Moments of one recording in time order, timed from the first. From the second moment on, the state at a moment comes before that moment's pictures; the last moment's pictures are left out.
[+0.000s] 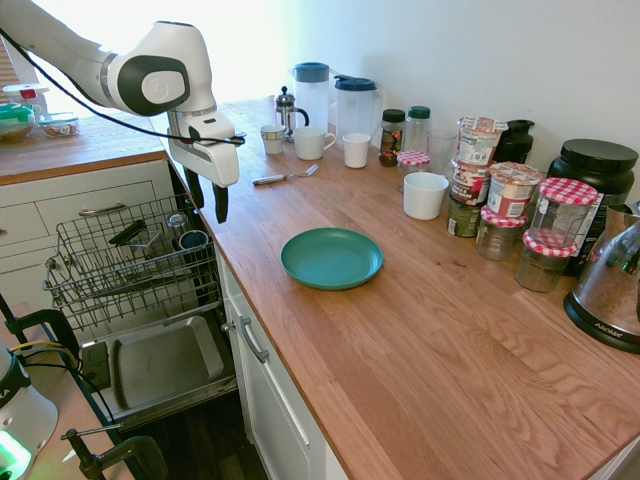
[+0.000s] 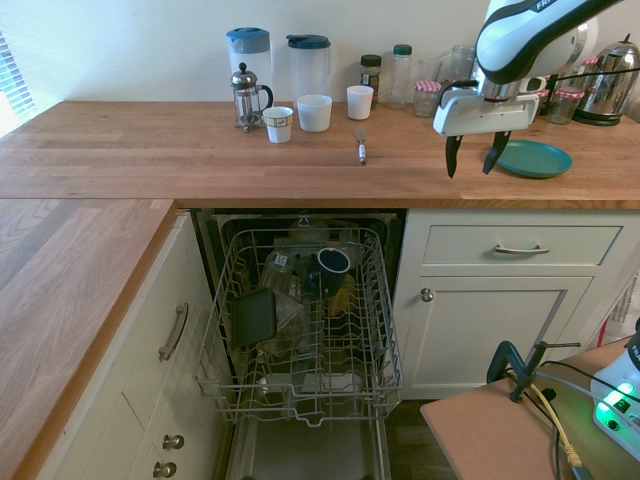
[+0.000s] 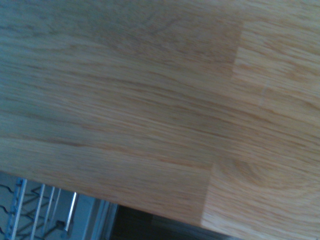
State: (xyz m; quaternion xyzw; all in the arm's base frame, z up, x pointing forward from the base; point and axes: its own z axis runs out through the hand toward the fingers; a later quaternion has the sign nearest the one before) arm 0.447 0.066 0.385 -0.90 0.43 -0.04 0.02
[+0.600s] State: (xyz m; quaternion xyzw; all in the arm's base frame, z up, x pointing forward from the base) arm 0.558 0.146 0.410 -0.86 0.50 -0.08 0.05
